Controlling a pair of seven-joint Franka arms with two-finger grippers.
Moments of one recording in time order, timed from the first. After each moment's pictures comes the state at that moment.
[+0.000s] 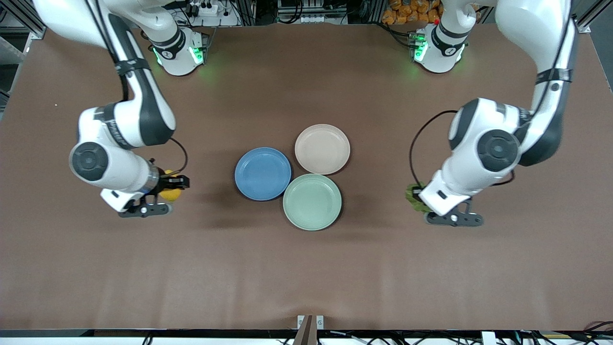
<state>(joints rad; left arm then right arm) -0.15 0.45 -0.16 -1.54 0.09 2.00 -0.23 0.21 0.37 -0.04 -1.71 0.03 1.93 0.09</state>
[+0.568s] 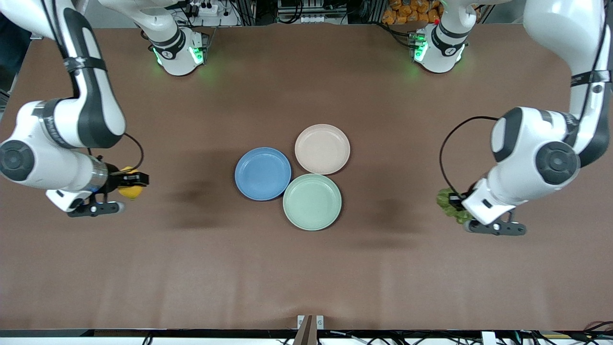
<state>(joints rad) -0.01 0.46 -0.16 -1.55 0.07 1.99 -0.09 0.05 0.34 -0.04 -1.72 0.03 1.87 -0.09</state>
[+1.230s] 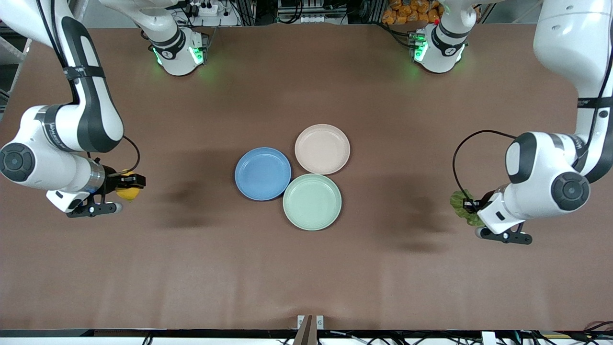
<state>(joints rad) 0.05 0.58 -0.16 -1.55 0.08 1.99 0.05 0.03 0.34 -0.04 -1.81 0.03 1.99 -0.14</state>
